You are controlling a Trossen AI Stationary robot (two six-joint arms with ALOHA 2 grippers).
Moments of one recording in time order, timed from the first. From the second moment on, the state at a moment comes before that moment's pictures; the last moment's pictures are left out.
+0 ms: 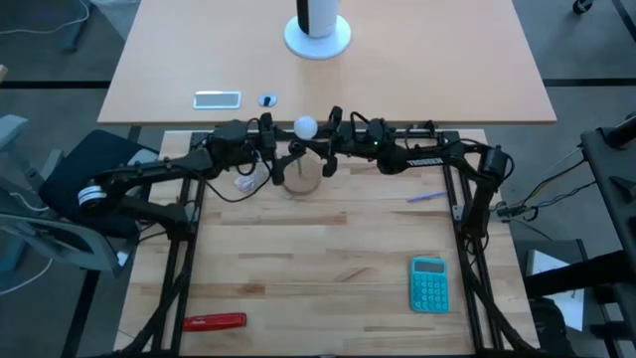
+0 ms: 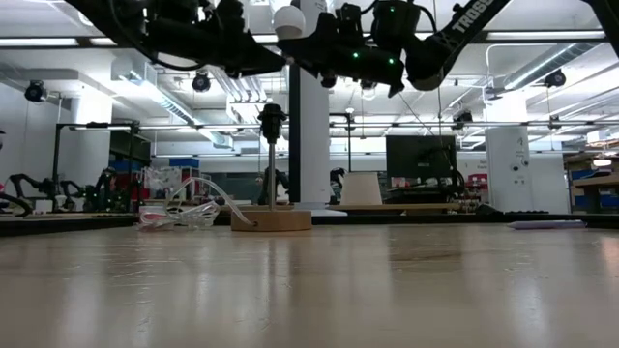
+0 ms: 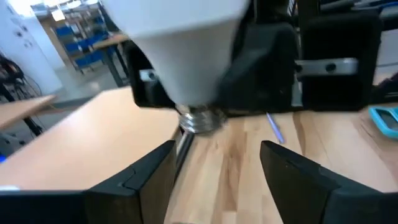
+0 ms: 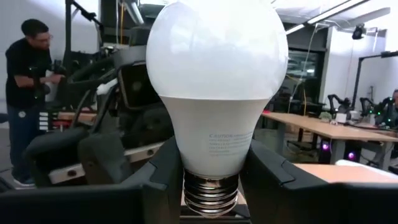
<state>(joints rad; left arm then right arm) 0.47 1.22 0.81 0.32 0.19 0.29 -0.40 1.80 1.10 1.01 -0.32 -0.03</state>
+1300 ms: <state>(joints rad) 0.48 1.24 0.78 0.47 0.27 0.04 -0.34 1.85 1.09 0.96 -0.31 -0.11</state>
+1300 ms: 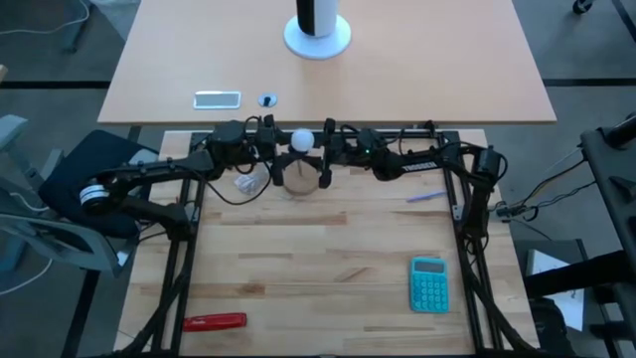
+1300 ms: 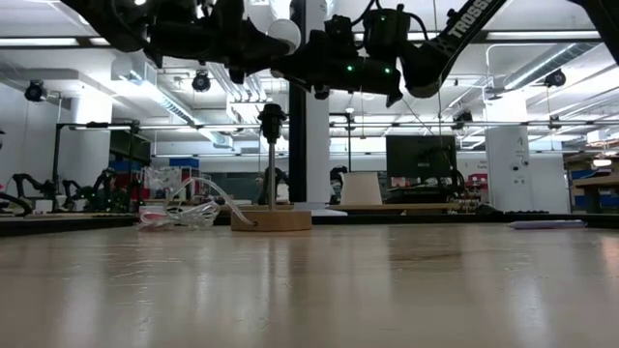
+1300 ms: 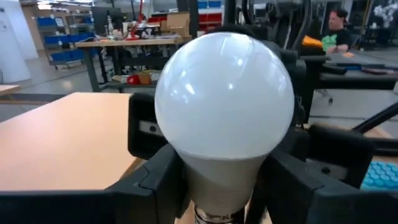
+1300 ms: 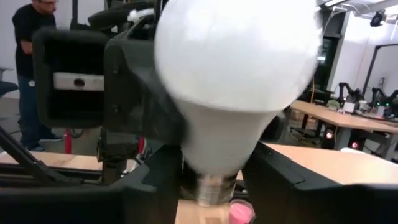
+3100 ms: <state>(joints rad) 0.47 1.26 0.64 0.77 0.14 0.12 -0.34 1.66 1.16 0.62 -0.22 -0.19</state>
